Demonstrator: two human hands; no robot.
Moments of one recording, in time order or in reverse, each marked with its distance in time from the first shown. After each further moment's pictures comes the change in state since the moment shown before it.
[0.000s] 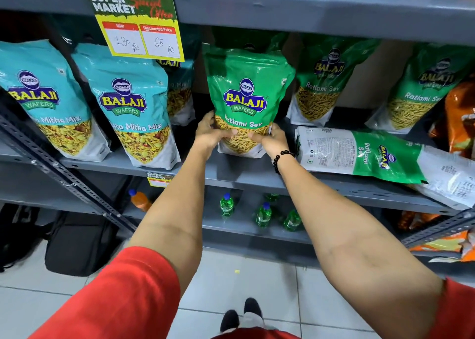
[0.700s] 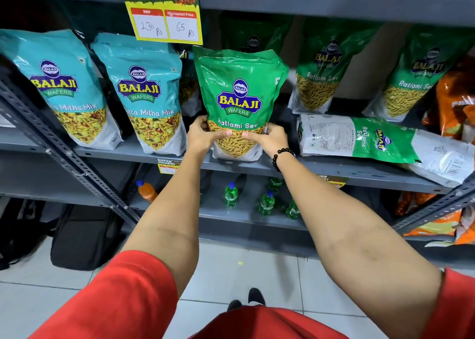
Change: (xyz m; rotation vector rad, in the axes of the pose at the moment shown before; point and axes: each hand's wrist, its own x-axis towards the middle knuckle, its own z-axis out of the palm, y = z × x) left_hand -0.051 -0.019 -0.041 0.029 0.068 0.025; right_hand -0.062 0.007 0.012 -0.128 -0.012 -0.068
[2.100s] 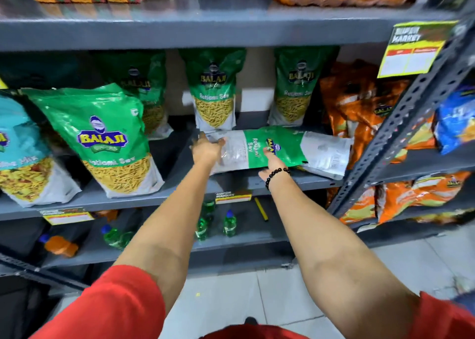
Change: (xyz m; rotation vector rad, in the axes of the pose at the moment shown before) left_hand -0.035 0.041 0.273 0.568 -0.077 -0.043; right_hand 0.033 0.097 -0.232 0.645 0.433 0.550
